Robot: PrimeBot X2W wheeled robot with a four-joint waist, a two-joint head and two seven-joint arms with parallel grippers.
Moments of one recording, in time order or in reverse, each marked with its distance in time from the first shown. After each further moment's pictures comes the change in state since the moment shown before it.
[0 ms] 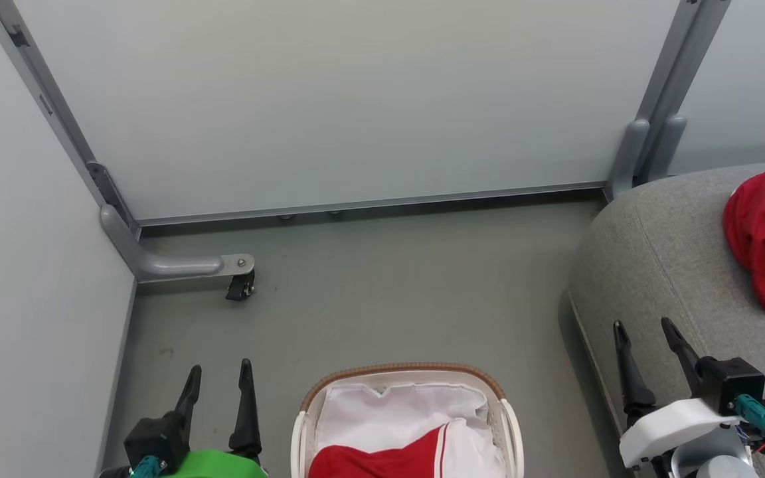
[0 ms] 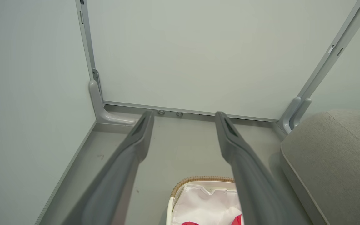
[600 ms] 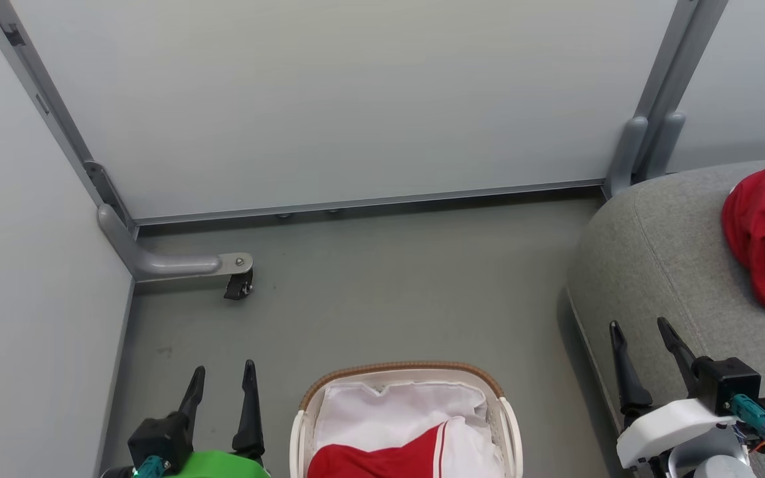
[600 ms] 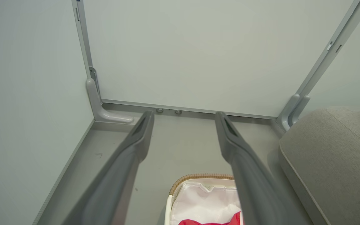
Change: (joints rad) left arm -0.001 0.000 -0.009 0.006 0.000 -0.001 0.000; right arm 0.000 0.000 0.009 -0.002 -0.005 0.000 0.000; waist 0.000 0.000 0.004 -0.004
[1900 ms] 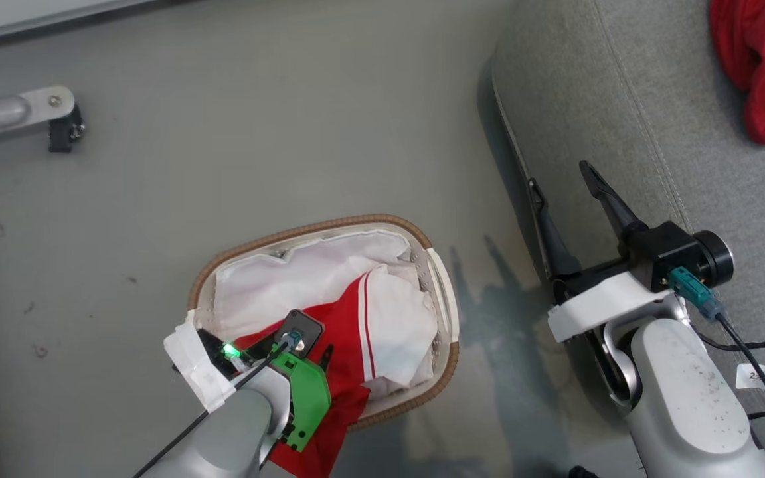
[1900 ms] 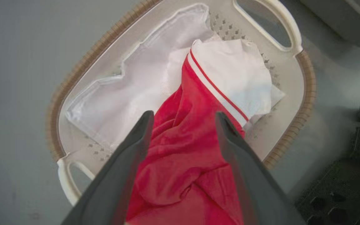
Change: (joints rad) left arm -0.636 -0.004 -0.611 0.803 0.044 -0.097 0.155; right arm -0.329 -0.002 0.189 -0.046 -0.046 0.000 0.000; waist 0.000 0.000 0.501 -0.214
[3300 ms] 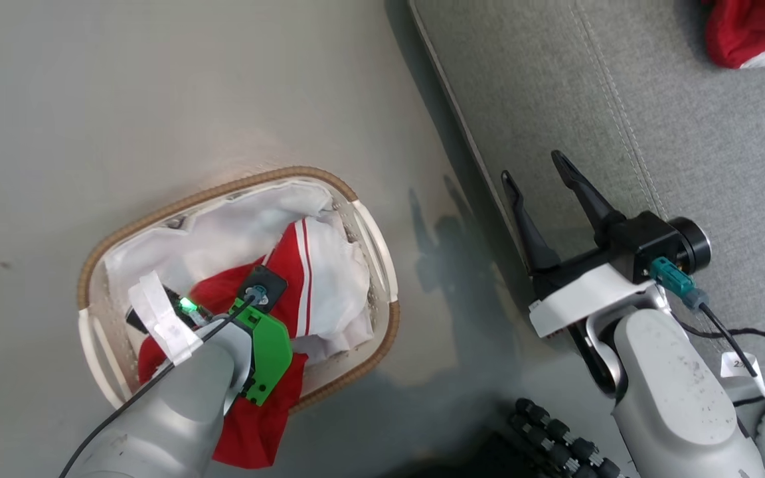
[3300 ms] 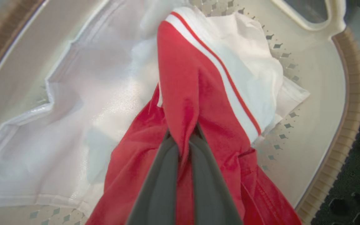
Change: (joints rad) left arm -0.158 0.041 -0.067 0.144 -0.023 -0.006 -0.011; right arm -0.043 0.002 0.073 0.009 0.042 0.000 0.000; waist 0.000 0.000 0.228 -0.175
